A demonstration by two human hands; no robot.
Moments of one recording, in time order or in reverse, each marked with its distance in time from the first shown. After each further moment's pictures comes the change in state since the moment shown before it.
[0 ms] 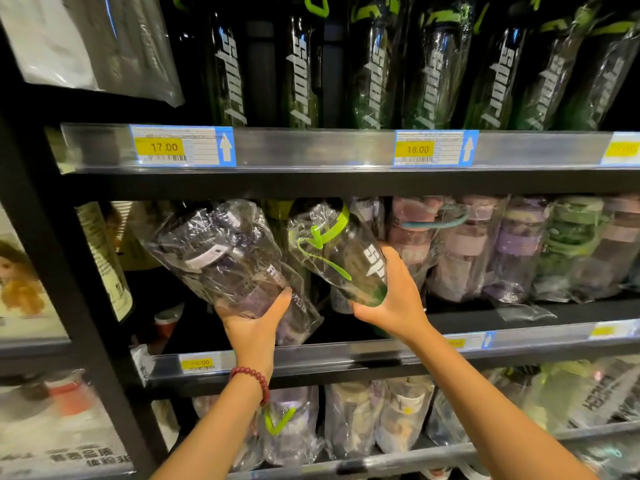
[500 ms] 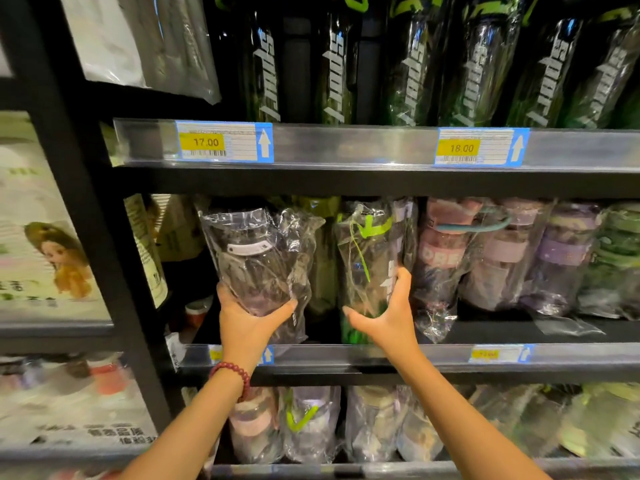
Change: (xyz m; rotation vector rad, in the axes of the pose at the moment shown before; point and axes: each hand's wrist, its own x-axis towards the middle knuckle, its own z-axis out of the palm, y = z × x) left_hand 0.031 0.012 -0.047 0.394 -0.117 0.129; right_hand -0.016 -0.015 0.054 0.348 0.066 0.099
